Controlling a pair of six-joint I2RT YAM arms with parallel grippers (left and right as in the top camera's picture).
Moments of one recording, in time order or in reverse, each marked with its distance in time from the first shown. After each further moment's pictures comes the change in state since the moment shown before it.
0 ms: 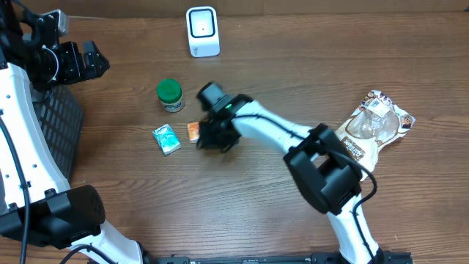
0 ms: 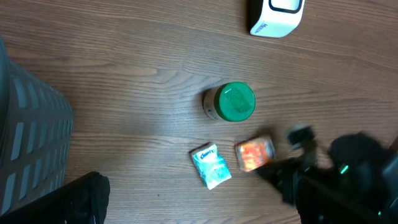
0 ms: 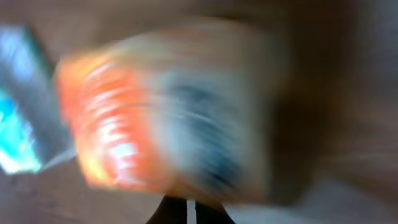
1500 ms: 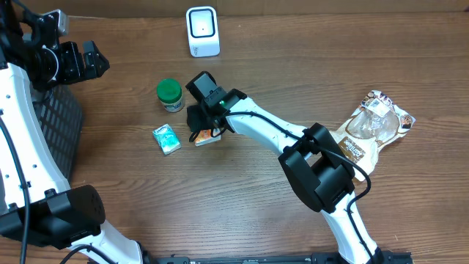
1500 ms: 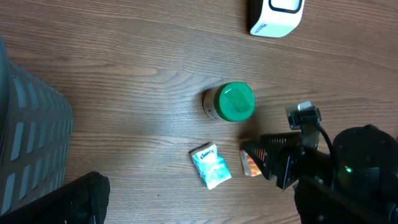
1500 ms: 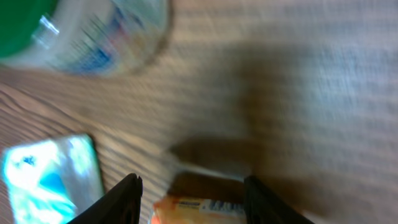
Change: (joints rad) left arm 0.000 0.000 0.000 0.000 0.000 0.000; right arm 0.056 0.045 0.110 0.128 0.200 -0.057
